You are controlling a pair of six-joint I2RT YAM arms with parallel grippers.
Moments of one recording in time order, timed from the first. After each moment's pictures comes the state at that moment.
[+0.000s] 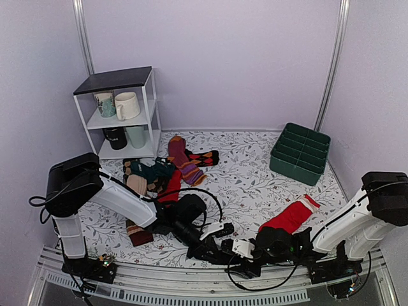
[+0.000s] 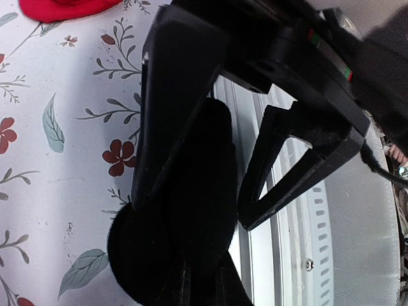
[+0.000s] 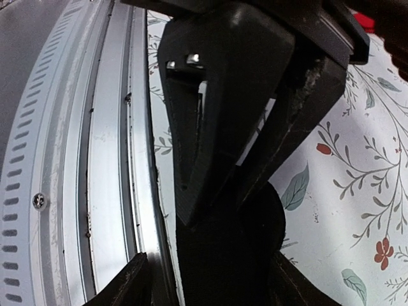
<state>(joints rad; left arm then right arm) -1.13 1.93 0.85 0.18 0.70 -0.02 1.37 1.58 0.36 0.55 -0.01 0.01</state>
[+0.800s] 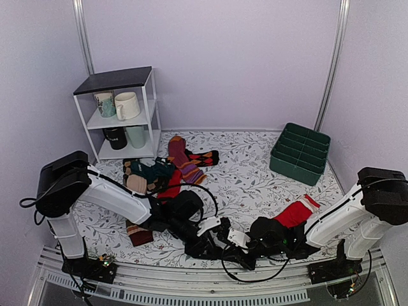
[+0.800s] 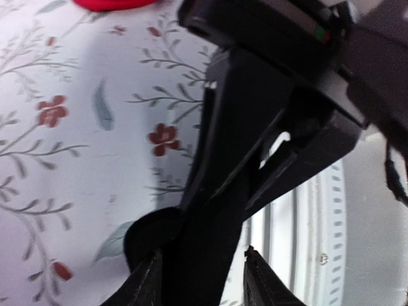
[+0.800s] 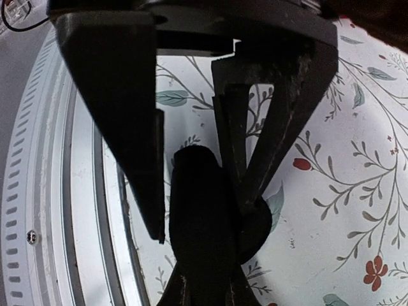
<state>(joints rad) -1.12 1.86 0.85 0.11 0.59 -0.02 1.30 1.63 0.44 0.50 -0.08 0.09</state>
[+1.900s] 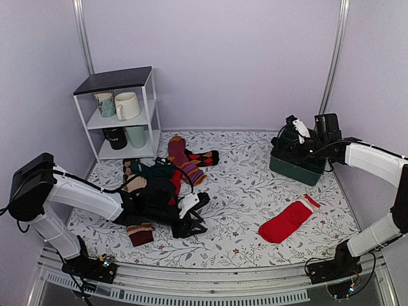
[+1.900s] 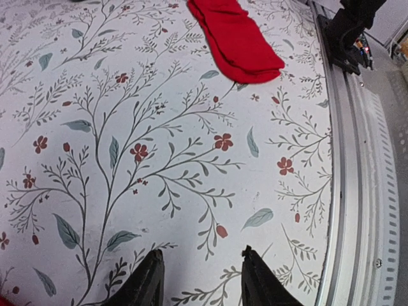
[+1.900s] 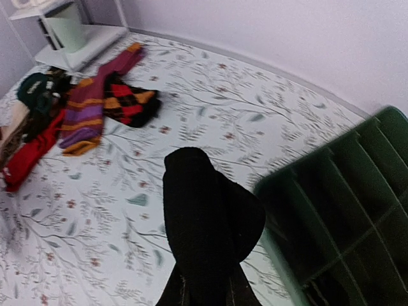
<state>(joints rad) -1.01 1.59 0.65 0.26 0.30 0.01 0.28 1.37 0.98 -0.21 -0.32 -0.15</state>
